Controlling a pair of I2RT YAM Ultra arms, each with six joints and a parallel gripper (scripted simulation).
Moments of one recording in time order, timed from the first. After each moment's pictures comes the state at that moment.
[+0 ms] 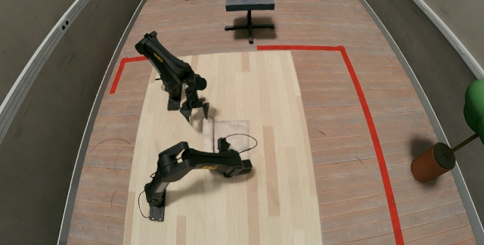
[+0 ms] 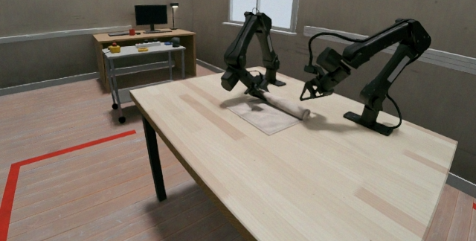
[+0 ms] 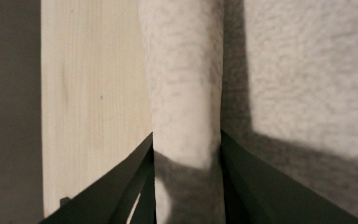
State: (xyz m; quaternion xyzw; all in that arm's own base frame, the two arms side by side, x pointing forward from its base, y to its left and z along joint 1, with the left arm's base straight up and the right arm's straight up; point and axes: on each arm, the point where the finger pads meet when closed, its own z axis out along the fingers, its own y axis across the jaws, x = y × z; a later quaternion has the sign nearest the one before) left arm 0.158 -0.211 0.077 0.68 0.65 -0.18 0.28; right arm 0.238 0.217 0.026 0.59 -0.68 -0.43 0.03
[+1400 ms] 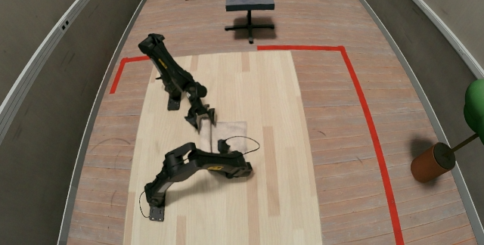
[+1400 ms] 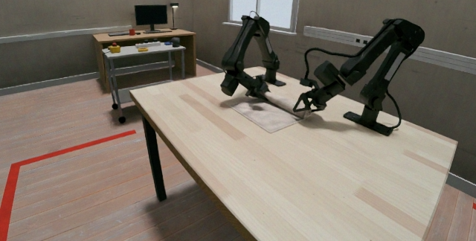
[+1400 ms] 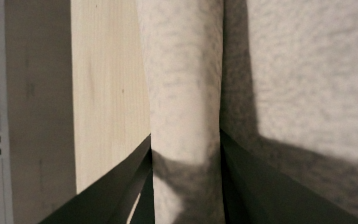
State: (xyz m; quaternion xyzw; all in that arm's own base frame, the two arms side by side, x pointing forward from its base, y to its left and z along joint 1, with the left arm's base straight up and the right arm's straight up) left arm 0.186 -0.216 0.025 0.69 0.63 -0.12 0.34; right arm 0.225 0.213 0.024 0.56 -0.68 -0.47 0.09
